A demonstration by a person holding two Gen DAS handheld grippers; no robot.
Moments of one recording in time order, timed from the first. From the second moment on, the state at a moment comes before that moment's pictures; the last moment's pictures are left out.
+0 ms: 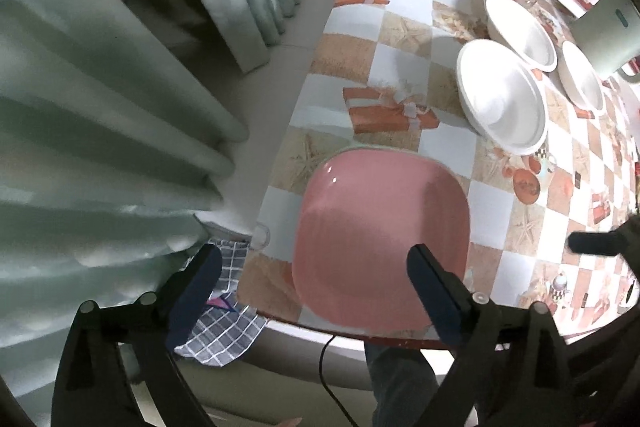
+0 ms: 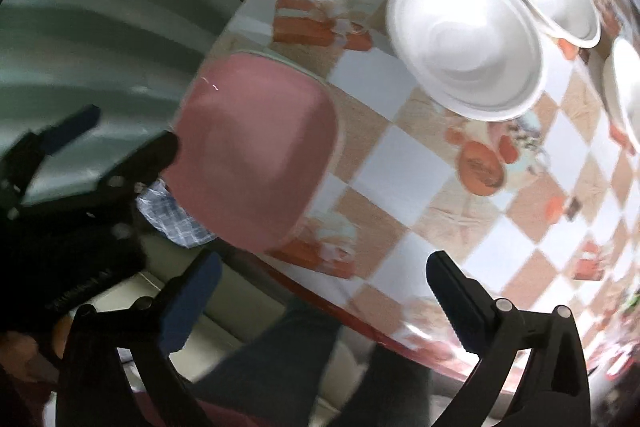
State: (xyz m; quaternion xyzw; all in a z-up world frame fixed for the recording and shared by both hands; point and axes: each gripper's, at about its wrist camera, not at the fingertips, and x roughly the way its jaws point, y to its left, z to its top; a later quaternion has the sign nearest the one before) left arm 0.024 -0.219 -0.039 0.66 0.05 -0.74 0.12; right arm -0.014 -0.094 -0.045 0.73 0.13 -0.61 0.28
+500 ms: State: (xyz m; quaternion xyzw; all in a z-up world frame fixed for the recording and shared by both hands) left arm 0.020 -0.137 -0.022 0.69 -0.01 -0.72 0.04; right arm -0.036 0.010 -0.047 0.76 0.01 -0.61 0.22
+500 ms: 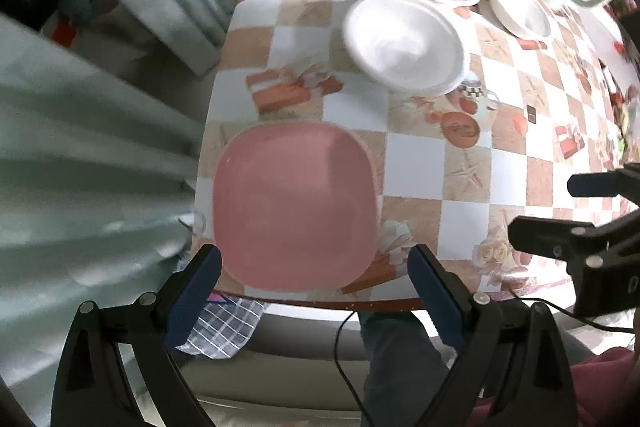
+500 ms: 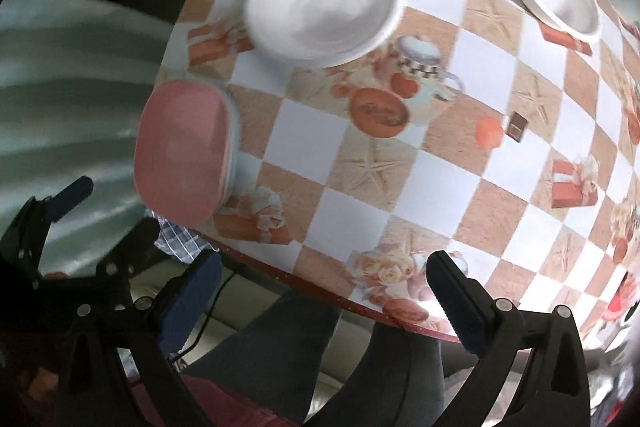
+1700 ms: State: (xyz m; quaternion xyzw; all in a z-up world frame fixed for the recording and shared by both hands) left arm -0.028 -0.086 -0.014 0.69 -0.07 -0.72 0.05; right arm -0.075 0.065 -0.045 0.76 -0.02 -0.62 0.20
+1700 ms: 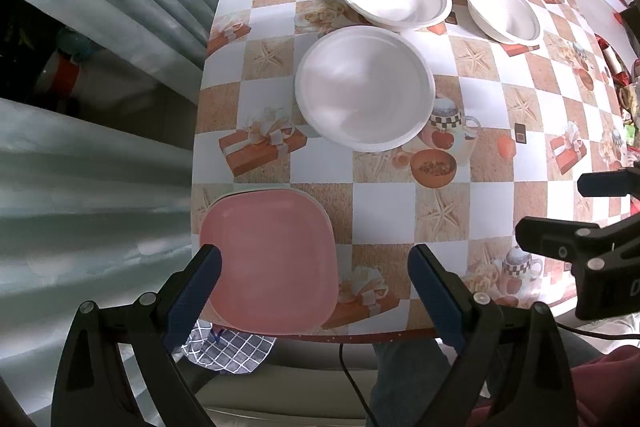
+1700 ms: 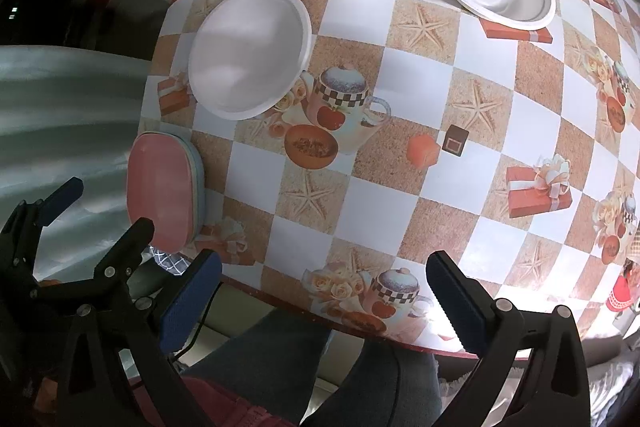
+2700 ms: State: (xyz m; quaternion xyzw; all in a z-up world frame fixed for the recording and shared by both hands) left arm -0.030 -0.083 -0.020 0.69 -0.06 -0.72 0.05; right arm -0.075 0.072 -0.053 0.77 -0.03 -0.61 0.19
